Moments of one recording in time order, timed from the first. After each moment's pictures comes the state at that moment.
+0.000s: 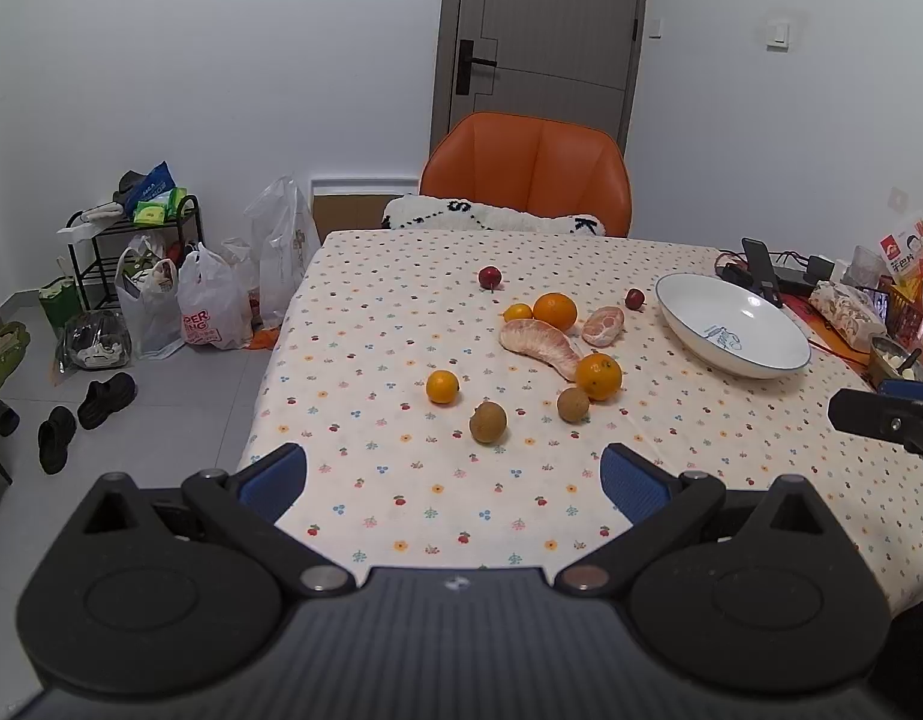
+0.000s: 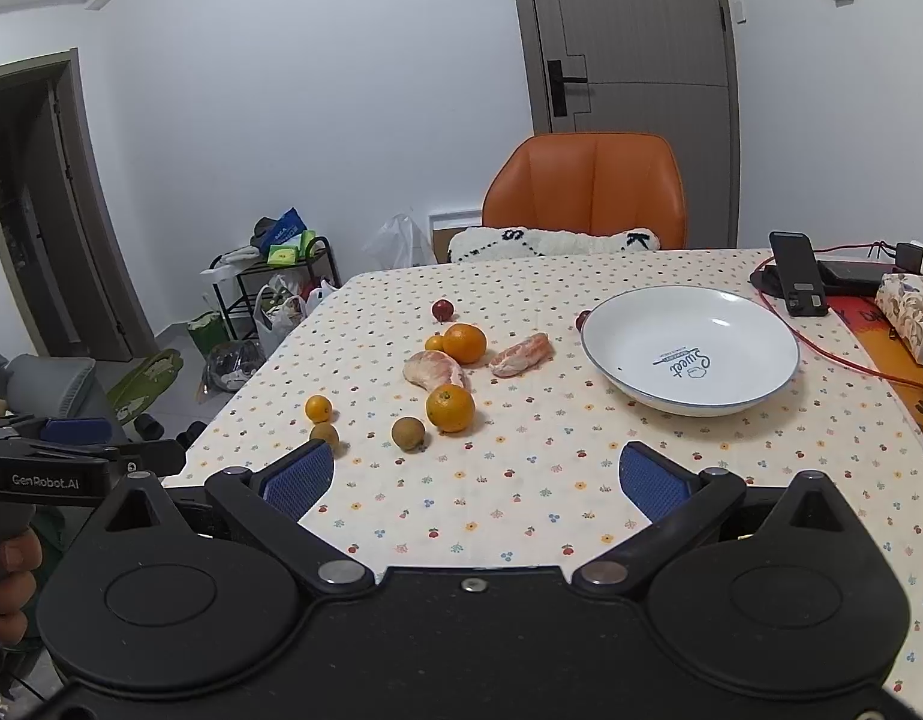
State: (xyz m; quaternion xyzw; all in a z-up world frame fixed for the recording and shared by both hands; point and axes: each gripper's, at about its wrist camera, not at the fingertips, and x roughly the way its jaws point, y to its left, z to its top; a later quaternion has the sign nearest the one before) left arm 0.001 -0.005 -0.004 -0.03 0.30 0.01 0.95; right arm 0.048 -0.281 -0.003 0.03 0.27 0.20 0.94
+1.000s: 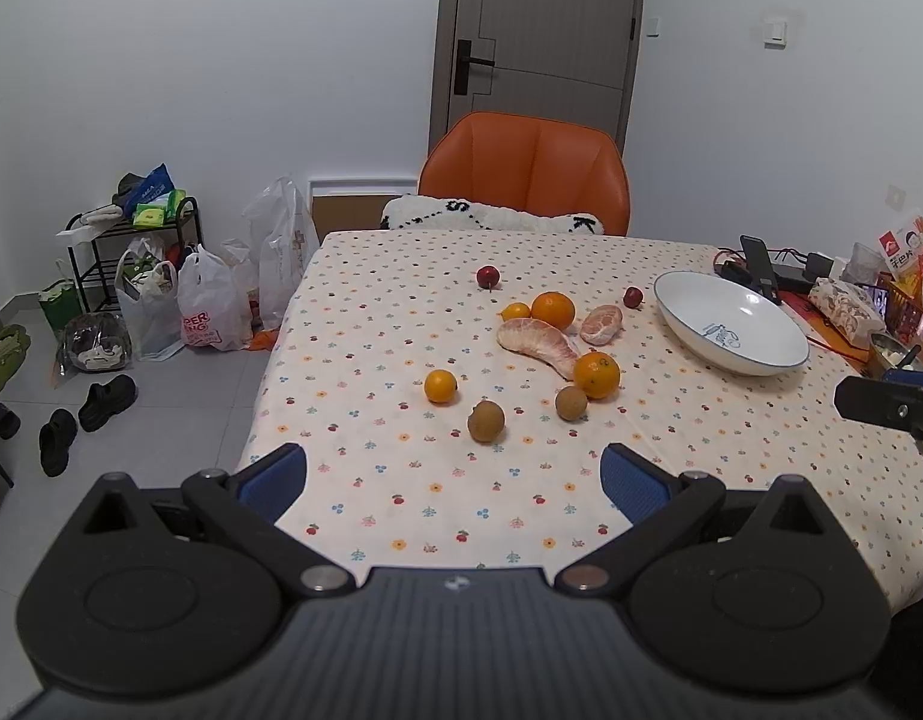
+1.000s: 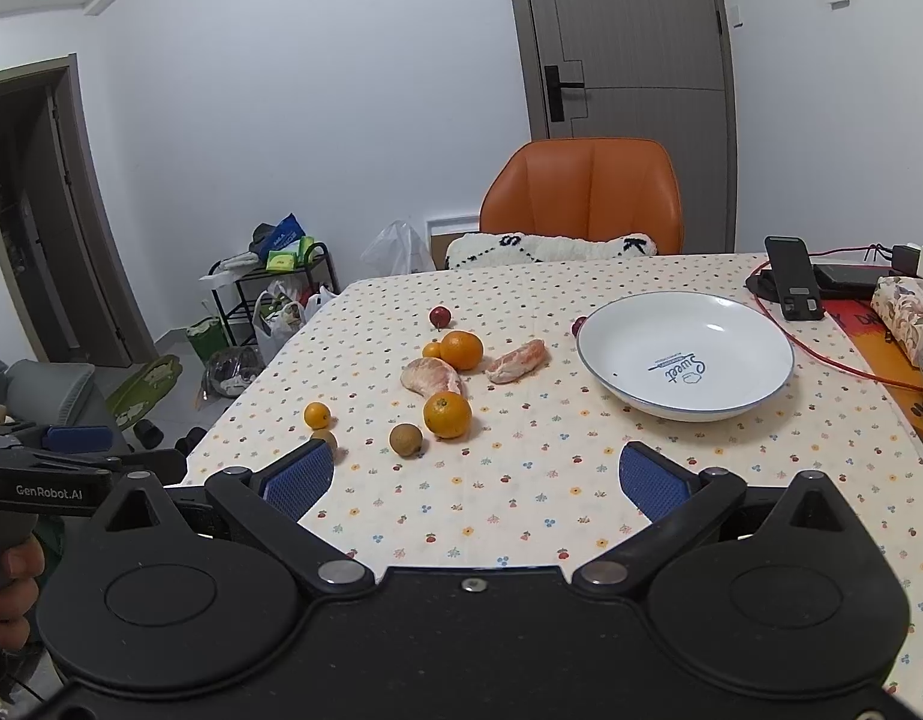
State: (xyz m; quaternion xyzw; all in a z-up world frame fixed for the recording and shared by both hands) left arm -0.002 -0.007 -0.002 -0.03 0.30 0.00 0.95; right arm 0.047 -0.285 0.003 0.03 0.26 0.20 0.94
